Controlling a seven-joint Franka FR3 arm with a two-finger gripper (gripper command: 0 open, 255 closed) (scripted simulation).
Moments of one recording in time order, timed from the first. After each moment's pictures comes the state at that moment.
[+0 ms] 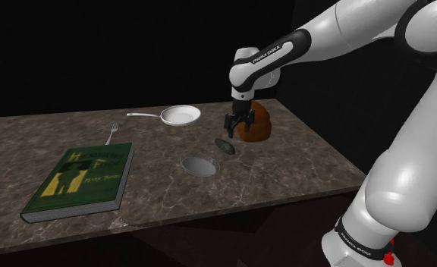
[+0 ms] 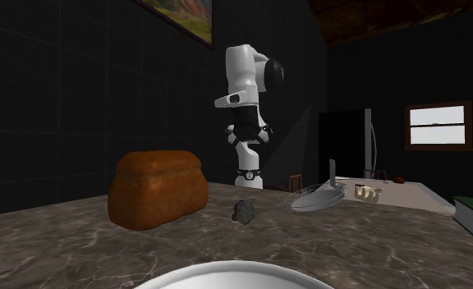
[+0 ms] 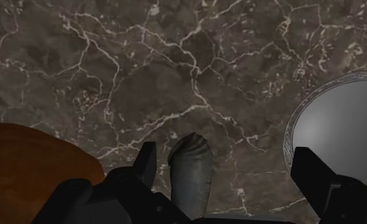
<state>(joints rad) 0.01 -0.02 -0.11 -2.22 0.11 2.12 -0.02</state>
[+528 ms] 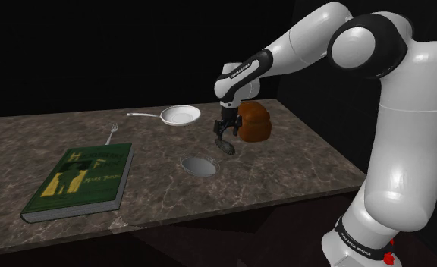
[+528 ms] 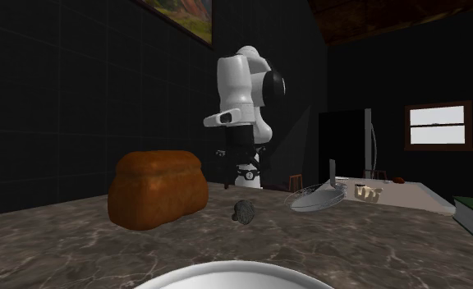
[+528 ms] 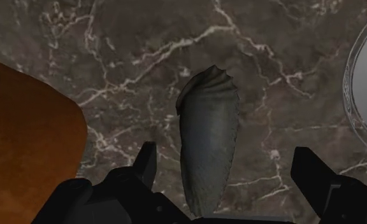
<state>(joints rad) -0.01 0.29 -0.11 -2.00 0.15 2.21 -0.06</state>
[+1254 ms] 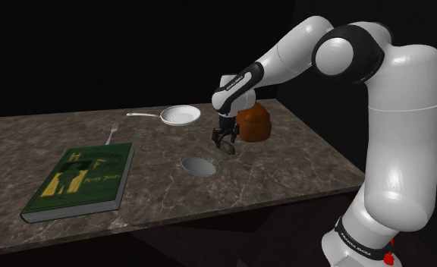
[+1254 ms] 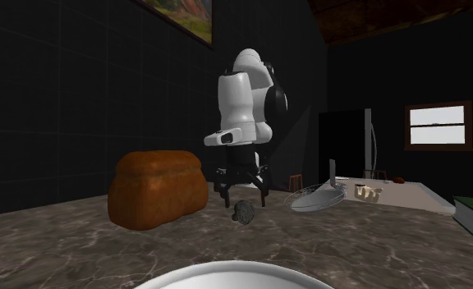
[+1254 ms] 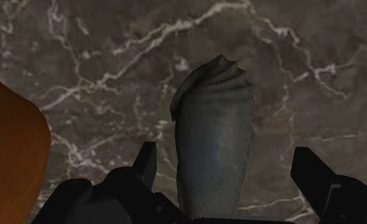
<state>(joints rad) -0.01 0.38 -0.10 -1.99 0.17 2.30 -0.07</state>
